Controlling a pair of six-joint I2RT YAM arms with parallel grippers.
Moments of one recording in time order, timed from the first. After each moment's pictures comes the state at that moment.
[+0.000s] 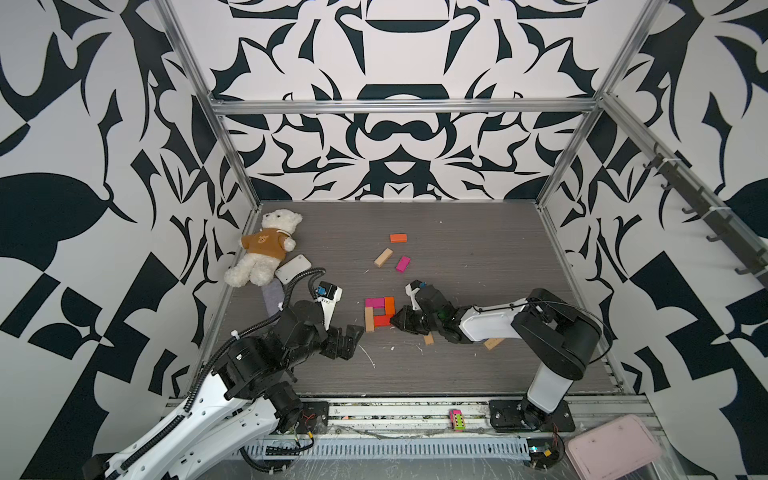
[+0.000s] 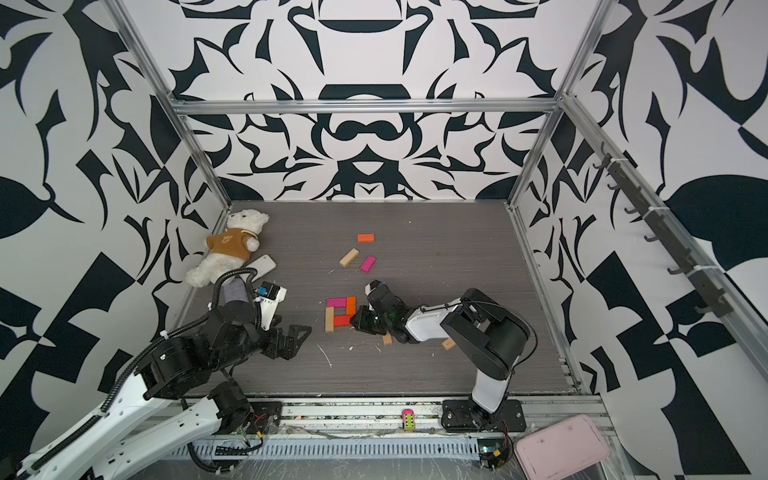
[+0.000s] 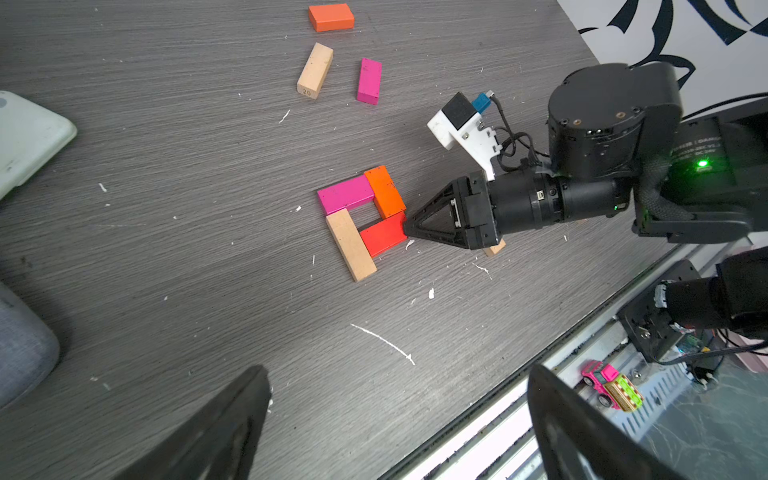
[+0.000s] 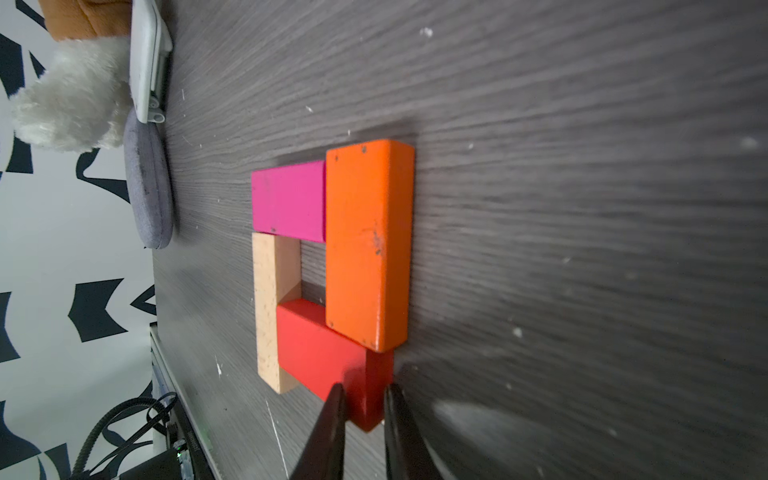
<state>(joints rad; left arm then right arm) -0.86 0.60 0.78 -0.88 -0.09 -0.44 0.83 1.75 0.70 0.32 -0.27 0.99</state>
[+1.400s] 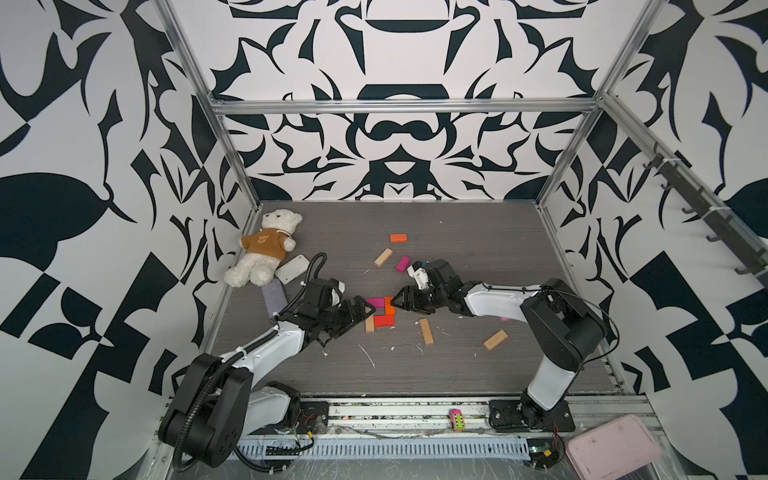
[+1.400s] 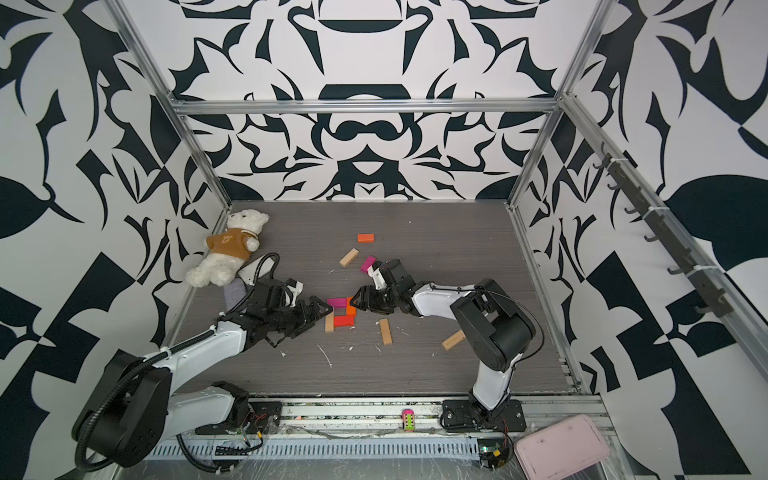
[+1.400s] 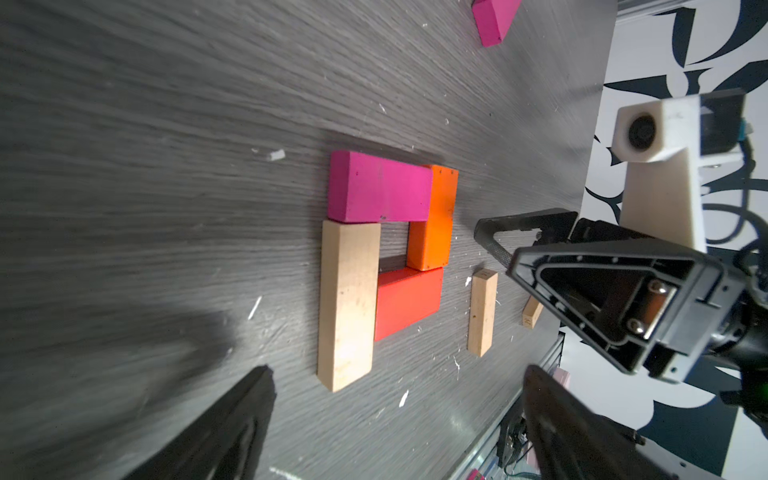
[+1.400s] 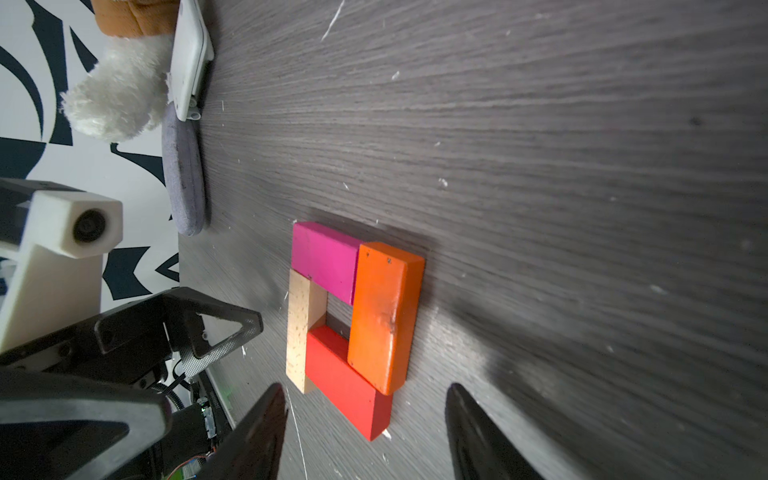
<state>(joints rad) -0.39 1.24 0.45 -0.05 0.54 -0.83 0.64 1.77 0.88 0.09 -0.52 0.75</state>
